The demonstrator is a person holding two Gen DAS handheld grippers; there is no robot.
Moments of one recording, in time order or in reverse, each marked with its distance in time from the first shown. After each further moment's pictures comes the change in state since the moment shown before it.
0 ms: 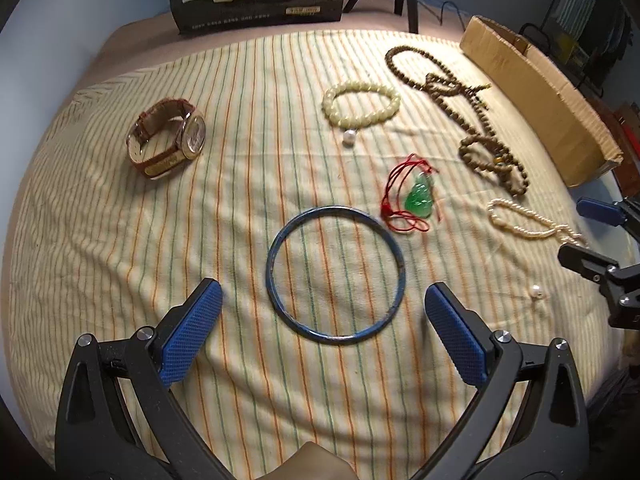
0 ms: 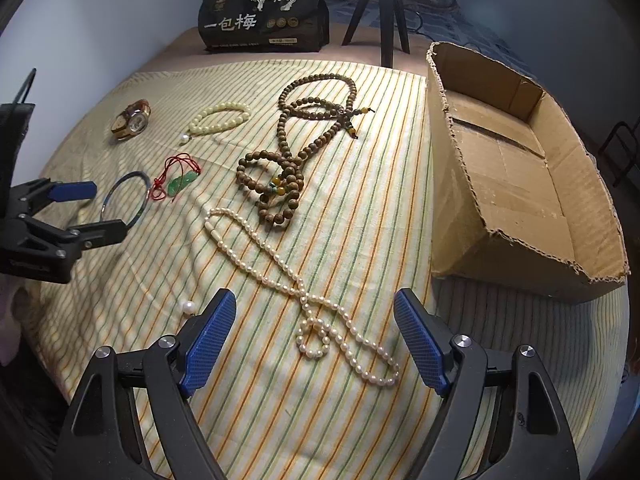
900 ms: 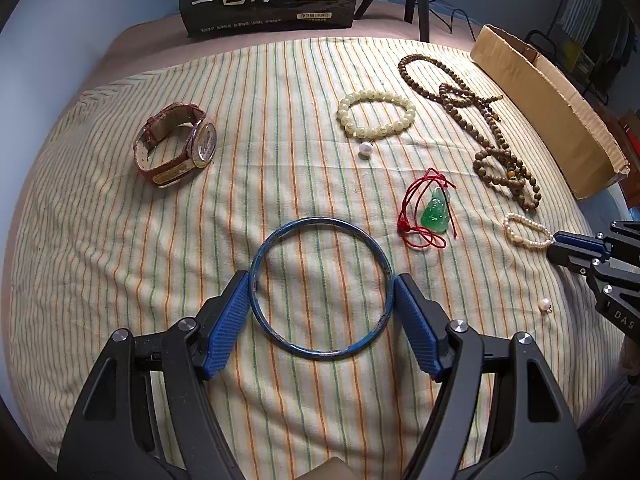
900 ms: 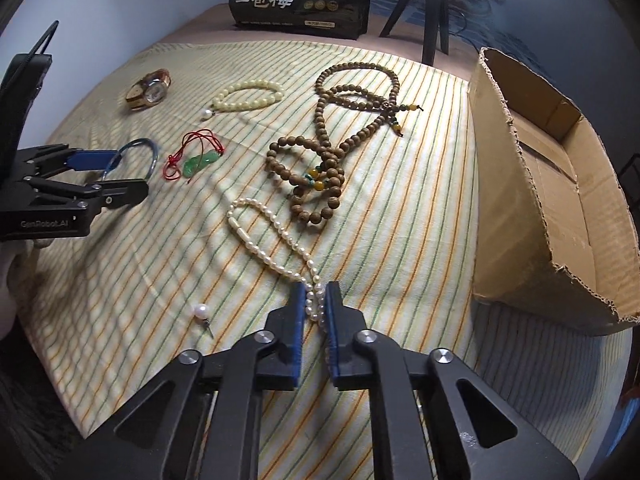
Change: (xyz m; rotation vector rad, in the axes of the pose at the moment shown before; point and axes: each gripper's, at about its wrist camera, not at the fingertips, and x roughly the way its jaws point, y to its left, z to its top) left arm 0.003 0.010 0.007 -0.021 -0.029 0.008; right arm 0.018 0.014 0.002 -0.100 0.030 0.036
